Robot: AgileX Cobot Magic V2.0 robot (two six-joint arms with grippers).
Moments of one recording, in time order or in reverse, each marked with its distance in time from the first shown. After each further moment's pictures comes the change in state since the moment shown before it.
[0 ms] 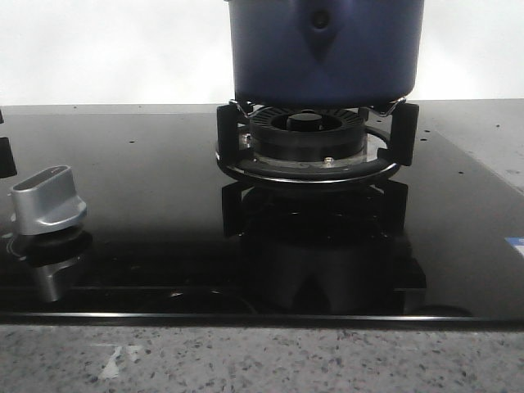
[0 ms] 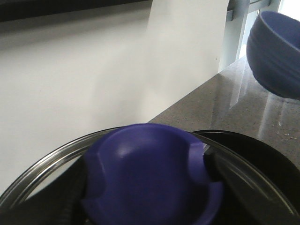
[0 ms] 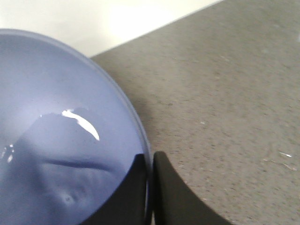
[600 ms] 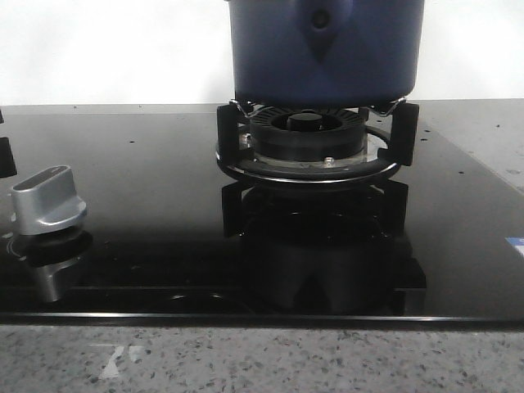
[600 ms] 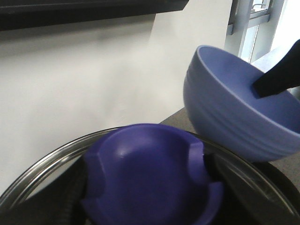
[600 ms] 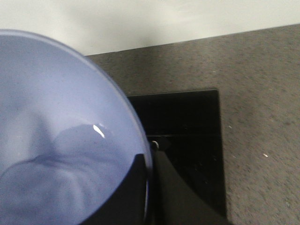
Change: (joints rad) left arm 0.000 0.000 0.000 -0.056 -0.008 0.000; right arm 0.260 0.218 -0.136 0.048 -0.100 -0.059
